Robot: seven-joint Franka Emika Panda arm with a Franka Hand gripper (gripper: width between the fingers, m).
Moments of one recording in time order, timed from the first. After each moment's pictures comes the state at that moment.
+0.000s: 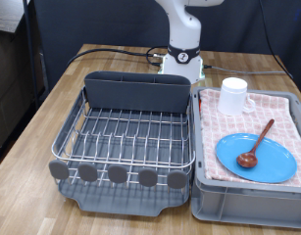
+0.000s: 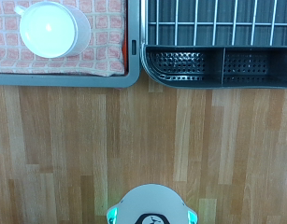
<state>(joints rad) 0.03 -0.75 -0.02 -2.34 -0.02 1.56 0.78</state>
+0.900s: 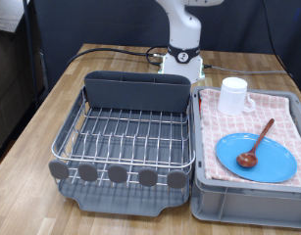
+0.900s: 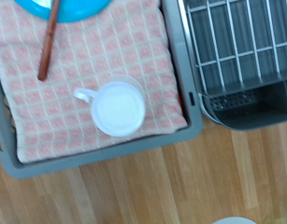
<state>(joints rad) 0.03 -0.52 0.17 -2.20 0.03 1.70 1.19</state>
